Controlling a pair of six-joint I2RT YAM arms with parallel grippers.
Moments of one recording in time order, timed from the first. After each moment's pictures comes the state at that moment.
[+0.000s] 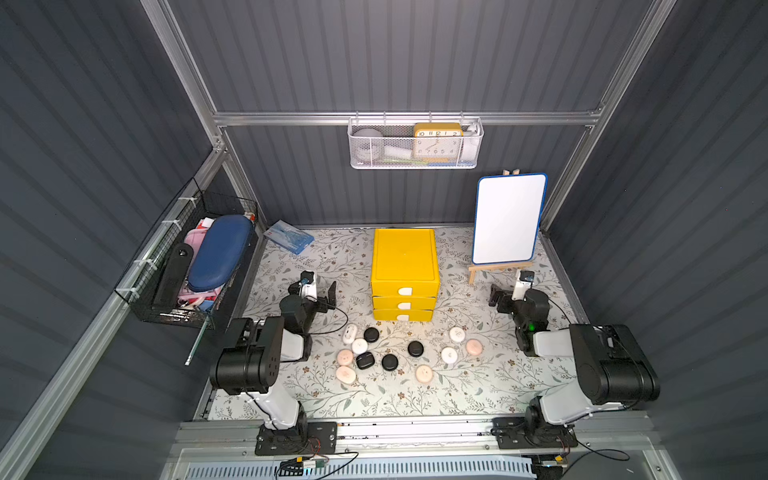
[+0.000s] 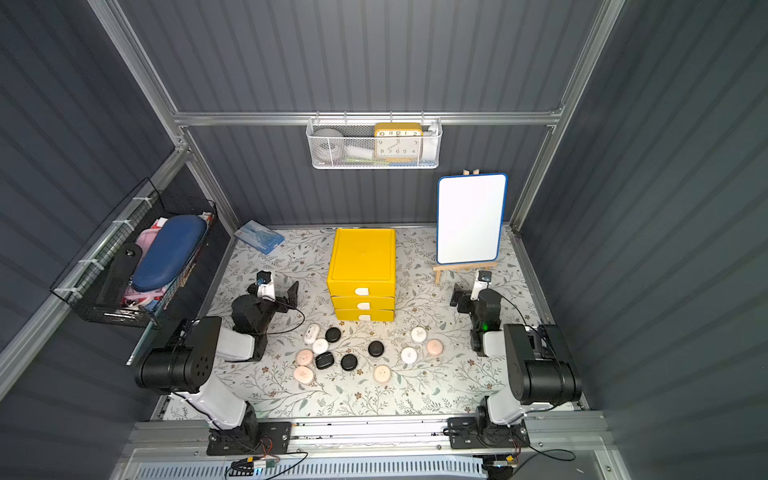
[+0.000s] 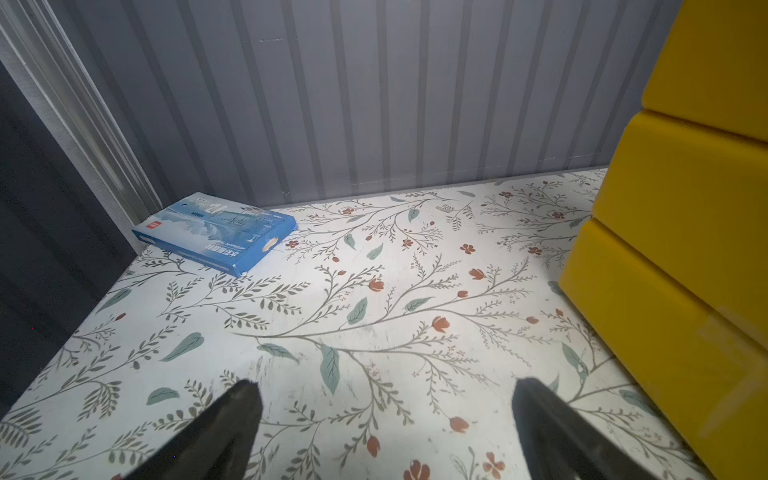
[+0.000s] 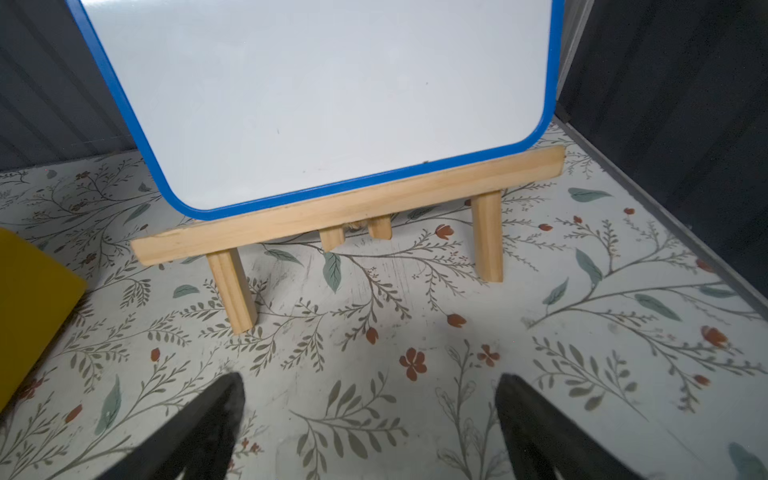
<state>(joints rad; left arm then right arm) -0.02 1.69 0.38 1.16 0.23 0.11 -0.04 1.56 0.37 0.83 0.00 0.11</state>
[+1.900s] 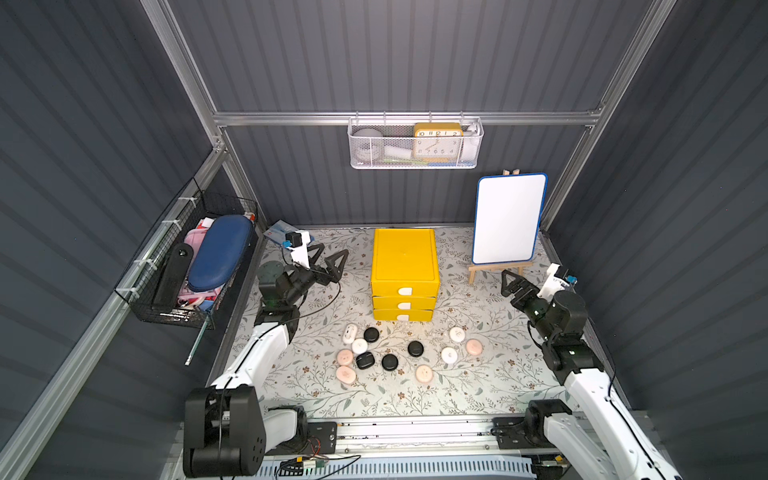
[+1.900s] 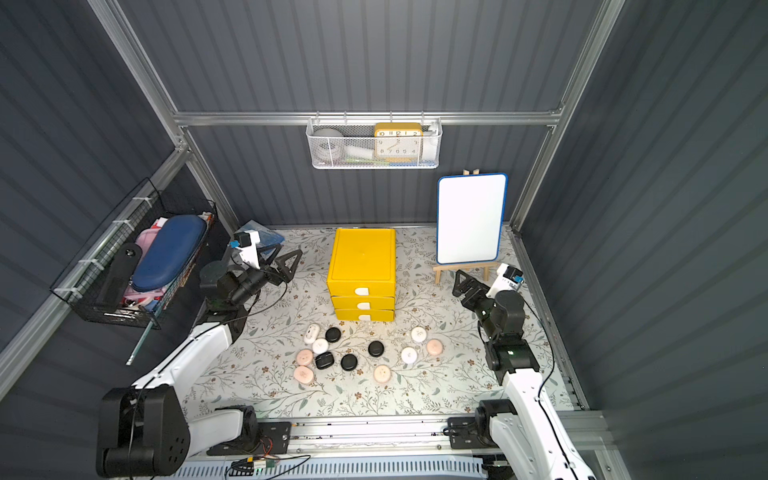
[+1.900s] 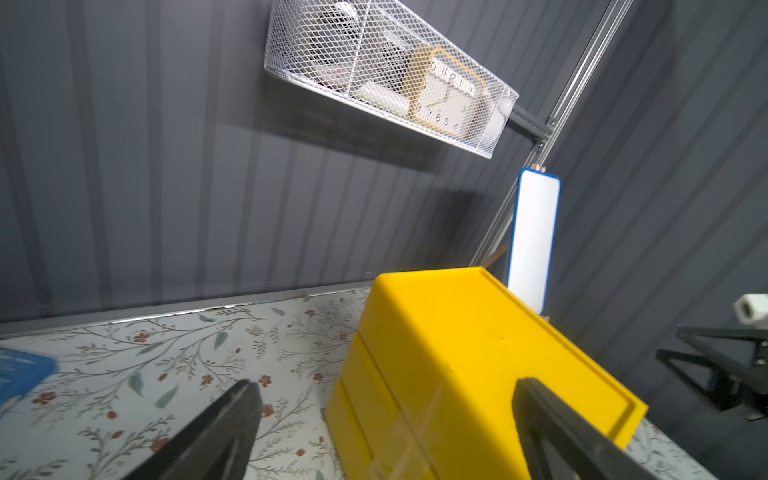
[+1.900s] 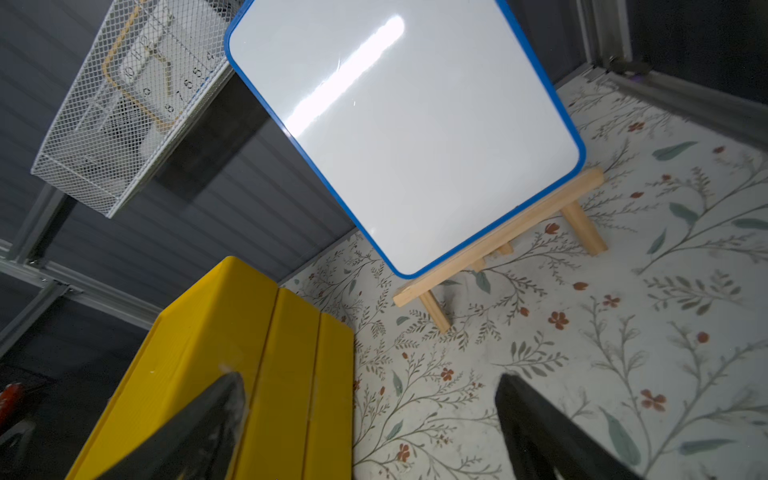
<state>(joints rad) -0.02 1.23 0.70 0.54 0.67 -0.33 0.02 0.77 0.50 0.05 -0.15 0.70</state>
